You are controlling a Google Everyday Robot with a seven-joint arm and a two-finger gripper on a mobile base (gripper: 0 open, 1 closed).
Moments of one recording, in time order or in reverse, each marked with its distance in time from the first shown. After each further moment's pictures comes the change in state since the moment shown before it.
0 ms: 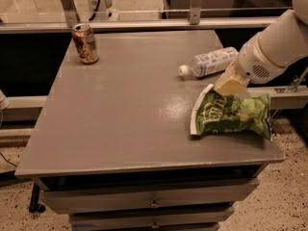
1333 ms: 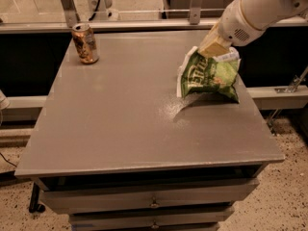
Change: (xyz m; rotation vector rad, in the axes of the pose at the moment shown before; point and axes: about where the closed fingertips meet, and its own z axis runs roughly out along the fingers) arm -0.080 -0.075 -0.003 0.114 -0.122 -0.165
